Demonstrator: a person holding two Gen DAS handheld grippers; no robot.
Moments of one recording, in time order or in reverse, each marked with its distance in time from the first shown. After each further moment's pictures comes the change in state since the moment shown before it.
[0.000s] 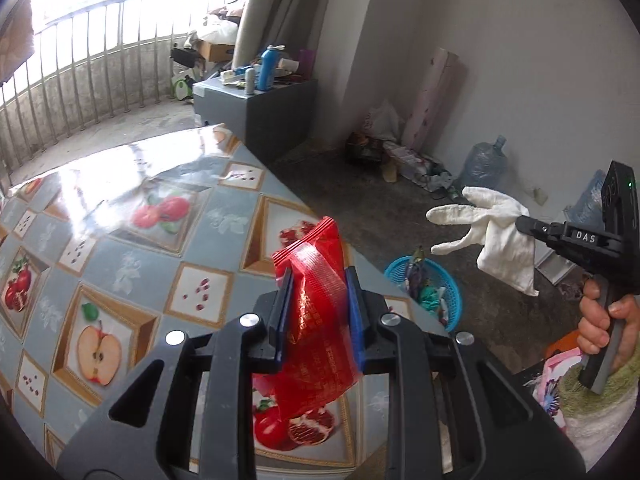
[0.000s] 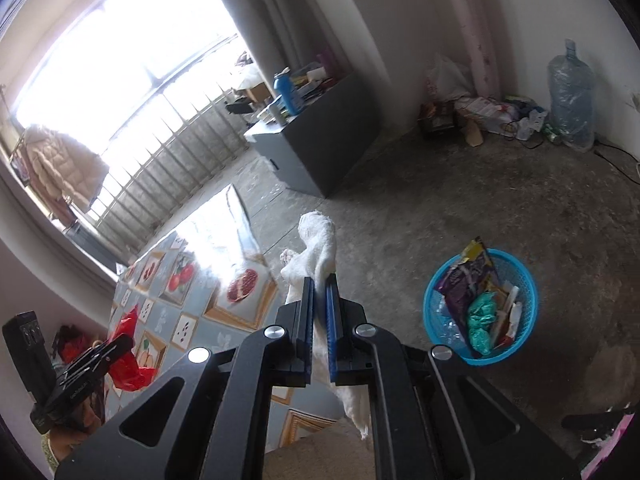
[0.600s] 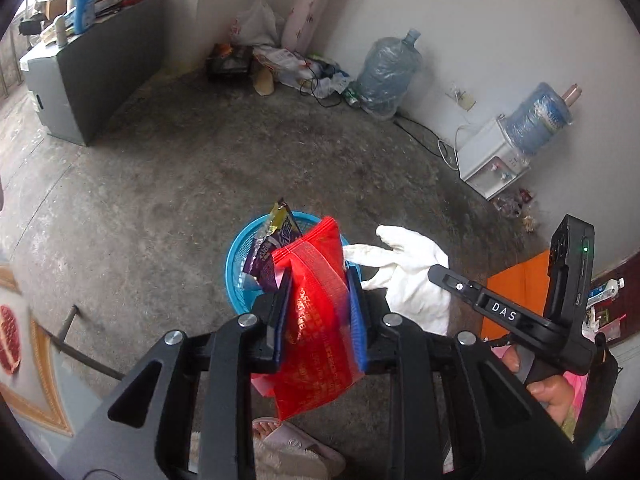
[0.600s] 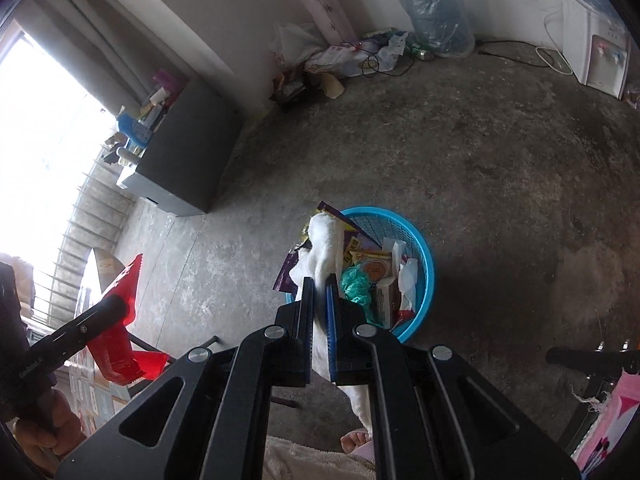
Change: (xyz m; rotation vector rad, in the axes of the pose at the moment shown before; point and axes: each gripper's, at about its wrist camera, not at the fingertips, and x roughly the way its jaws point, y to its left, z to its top) left arm 0.262 -0.216 0.043 0.169 0.380 -0.301; right arm 0.063 -0.213 -0.016 0.387 0.065 -0.232
